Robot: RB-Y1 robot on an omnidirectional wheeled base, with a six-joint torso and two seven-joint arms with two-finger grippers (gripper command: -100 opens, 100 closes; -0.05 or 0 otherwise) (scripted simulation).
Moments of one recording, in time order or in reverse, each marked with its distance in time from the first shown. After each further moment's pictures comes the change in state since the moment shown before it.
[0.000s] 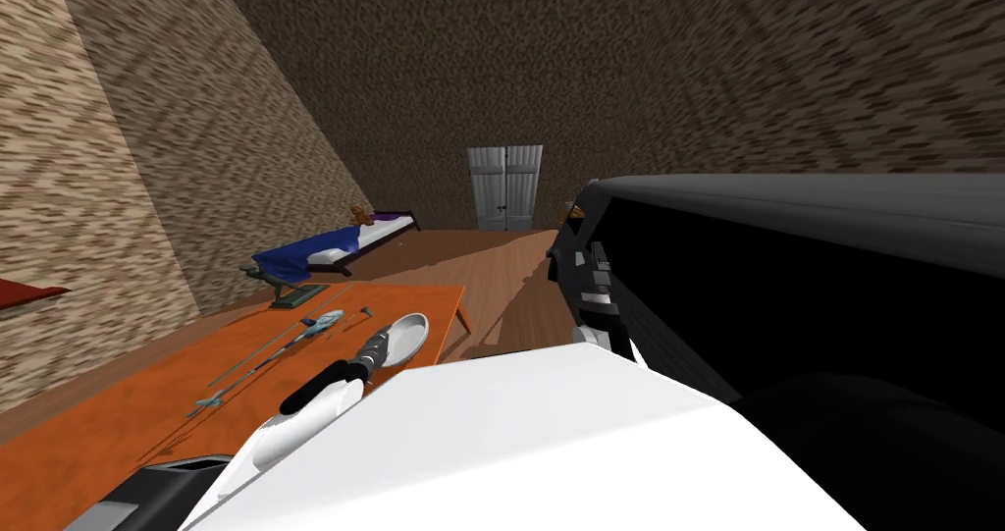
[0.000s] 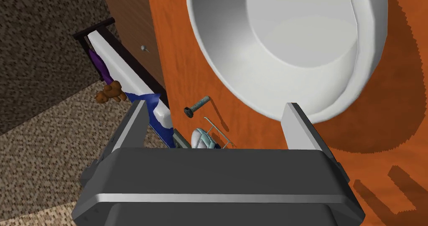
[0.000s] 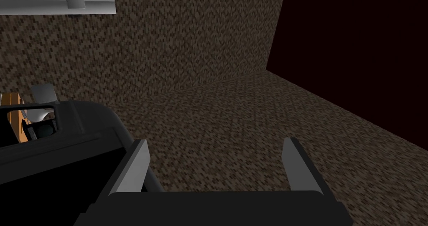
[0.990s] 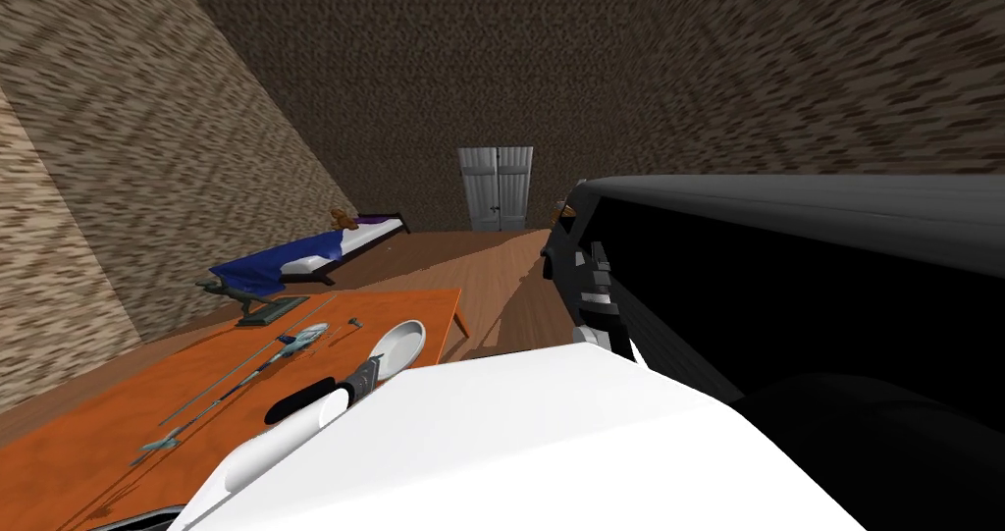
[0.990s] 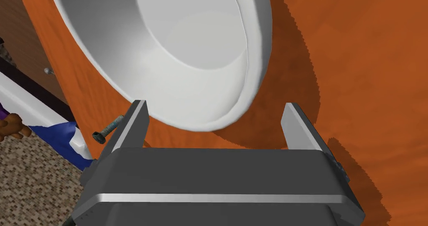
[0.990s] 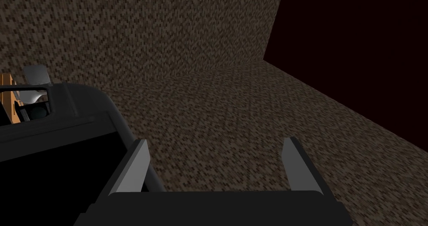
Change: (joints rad) left arm -0.009 0.001 0.081 0.119 0.098 0.275 -0.015; right arm 0.000 0.000 0.000 0.000 0.000 0.000 0.000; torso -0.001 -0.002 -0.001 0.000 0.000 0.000
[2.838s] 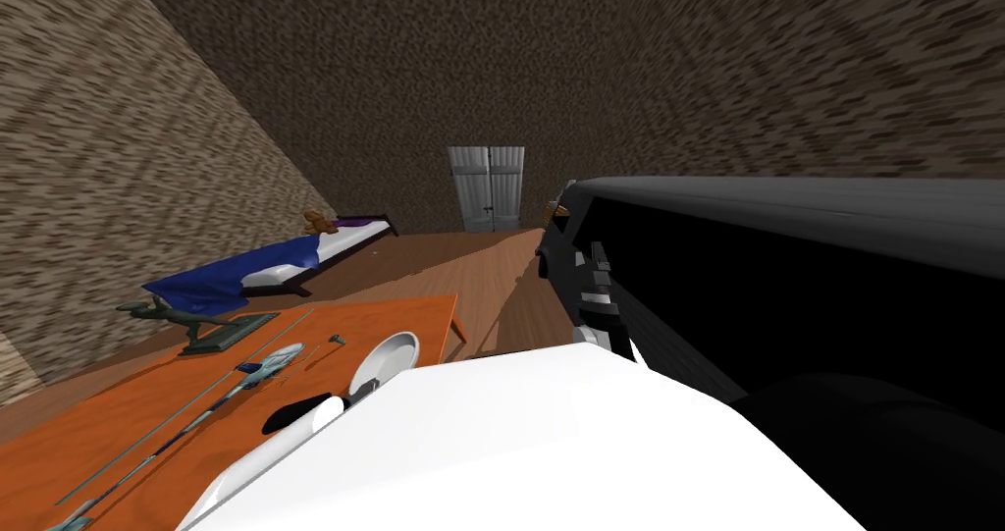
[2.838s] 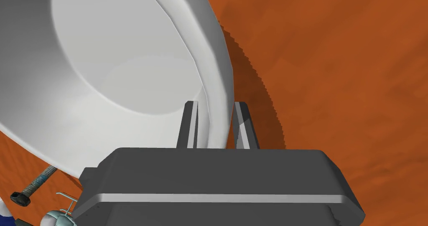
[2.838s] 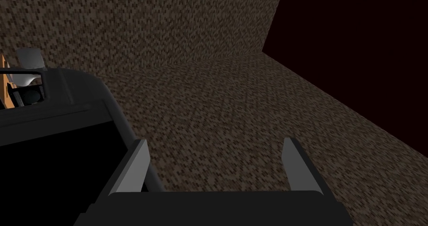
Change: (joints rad) left arm -0.017 -0.029 0.050 0.107 0.070 0.187 -0.009; right arm 0.000 0.000 0.000 0.000 0.000 0.000 0.000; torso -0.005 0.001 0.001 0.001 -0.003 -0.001
